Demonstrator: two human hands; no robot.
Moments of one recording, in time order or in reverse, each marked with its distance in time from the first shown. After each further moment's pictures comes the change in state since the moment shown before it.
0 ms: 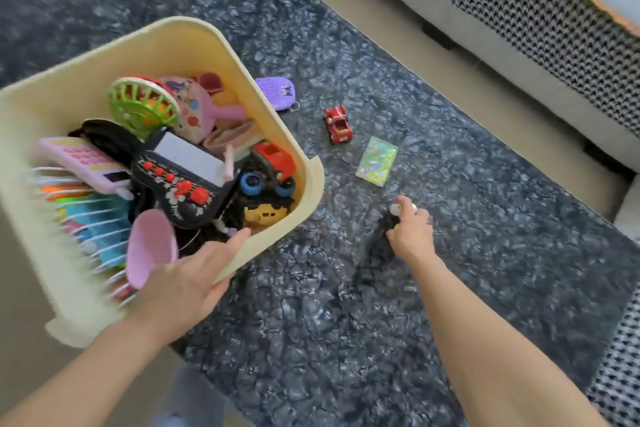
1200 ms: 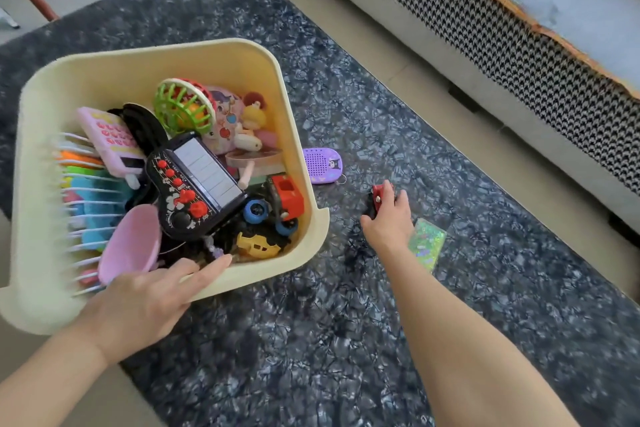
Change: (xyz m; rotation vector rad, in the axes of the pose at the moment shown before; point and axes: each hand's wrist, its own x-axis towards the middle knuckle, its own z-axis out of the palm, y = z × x) left_hand 0.041 -0.154 -0.041 0.161 0.084 0.205; right_hand 0.071 -0.191 0.014 -0.050 0.162 -0.151
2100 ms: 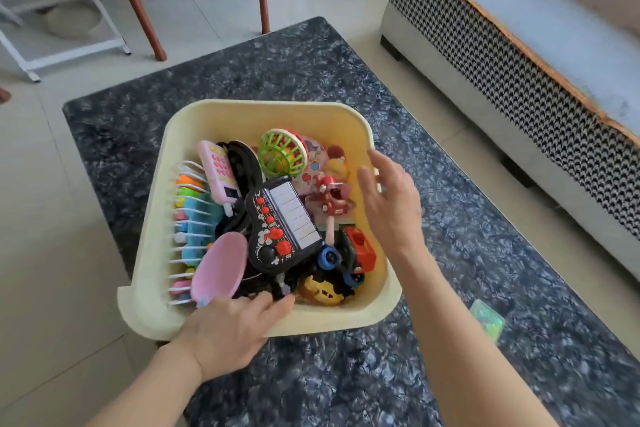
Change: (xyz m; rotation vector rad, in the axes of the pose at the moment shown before) left_hand 0.009 -0.009 -0.010 0.113 -0.012 -0.074; right_hand -0.056 -0.188 -0.063 0.370 0.151 -0.650
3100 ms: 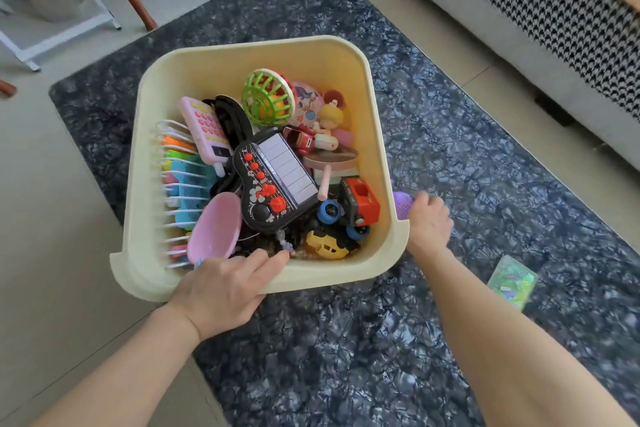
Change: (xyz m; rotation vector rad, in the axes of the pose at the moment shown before) left_hand 0.009 -0.017 0.009 0.014 0.089 0.005; right_hand -0.025 0.145 0.040 -0.575 -0.322 0.540
